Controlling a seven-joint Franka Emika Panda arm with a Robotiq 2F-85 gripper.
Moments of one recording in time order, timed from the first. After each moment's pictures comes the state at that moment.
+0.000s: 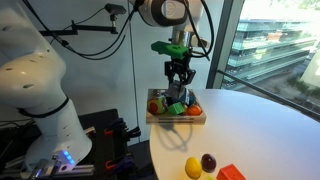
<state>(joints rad) 0.00 -0.22 -0.05 -2.42 -0.03 2.10 -0.37</state>
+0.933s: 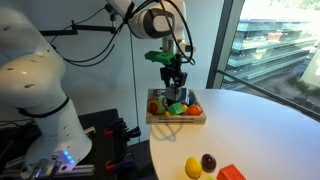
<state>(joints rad) 0.01 -0.21 0.05 -2.53 -0.11 2.31 -0.17</state>
